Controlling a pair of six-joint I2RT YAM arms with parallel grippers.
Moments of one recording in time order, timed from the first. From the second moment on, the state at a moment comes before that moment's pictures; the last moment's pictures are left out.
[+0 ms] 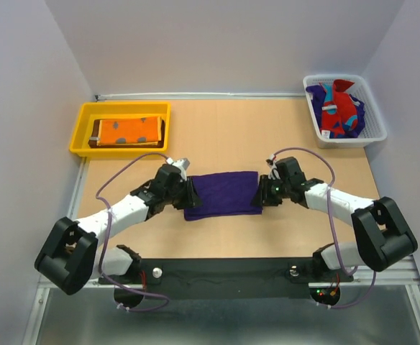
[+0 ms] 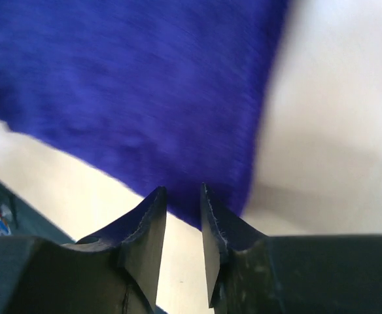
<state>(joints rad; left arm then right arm) -0.58 1.20 0.58 -0.16 0.23 -0.68 0.43 1.37 0.66 -0.18 -0.41 0.50</state>
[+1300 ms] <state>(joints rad) -0.61 1.07 0.41 -0.12 0.07 -0.93 0.43 1.21 0.53 0.07 -0.30 0.67</state>
